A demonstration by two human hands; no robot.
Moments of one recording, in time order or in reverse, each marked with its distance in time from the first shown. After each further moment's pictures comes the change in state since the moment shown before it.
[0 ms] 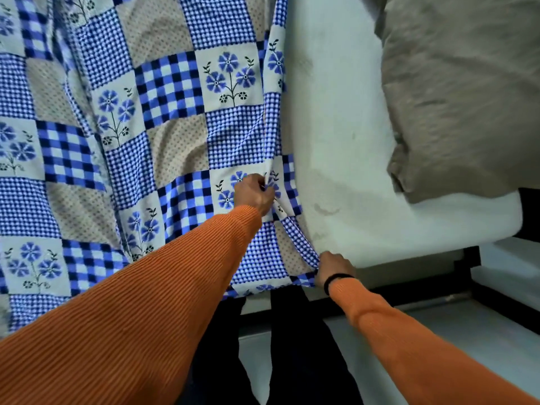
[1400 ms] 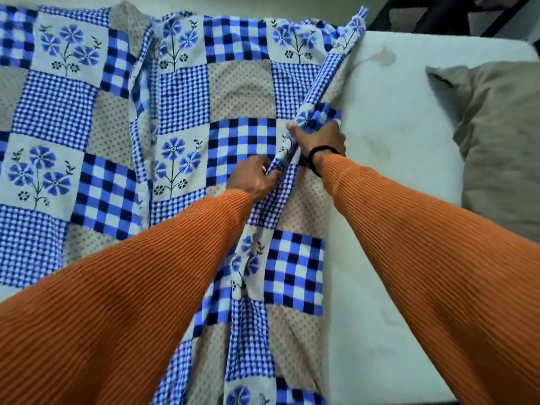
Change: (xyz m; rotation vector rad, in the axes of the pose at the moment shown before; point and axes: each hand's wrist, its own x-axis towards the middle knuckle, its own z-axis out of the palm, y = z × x) left_hand 0.183 -0.028 -0.172 0.105 0.098 0.267; right_hand 0.116 -0.343 -0.294 0.662 0.749 -0.245
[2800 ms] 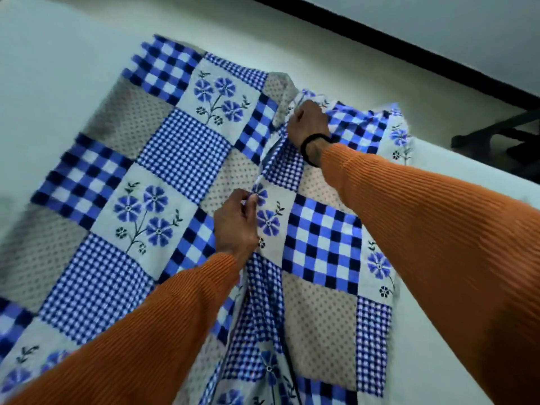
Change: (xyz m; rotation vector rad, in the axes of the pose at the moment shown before) left_hand 0.030 -0.202 -0.135 -0.434 0.735 -0.166; right_hand 0.006 -0.322 0.217 -0.212 -0.144 -0.725
